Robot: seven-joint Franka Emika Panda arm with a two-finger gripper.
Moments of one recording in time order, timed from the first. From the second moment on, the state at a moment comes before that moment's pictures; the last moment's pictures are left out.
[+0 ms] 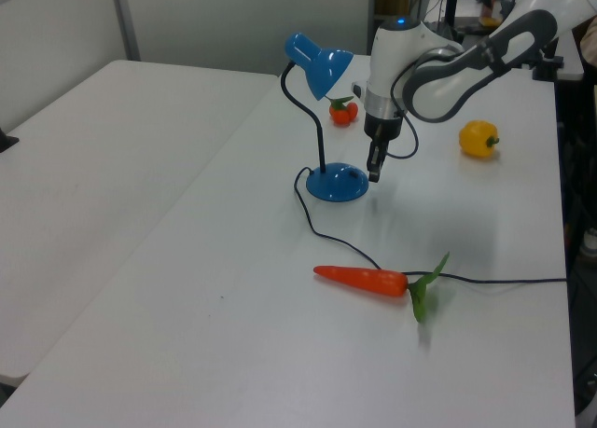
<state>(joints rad) 0.12 0.32 -0.05 -1.94 -0.07 2.36 -0.01</state>
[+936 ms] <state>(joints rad) 0.13 0.06 -0.05 -1.68 -0.07 1.71 -0.01</state>
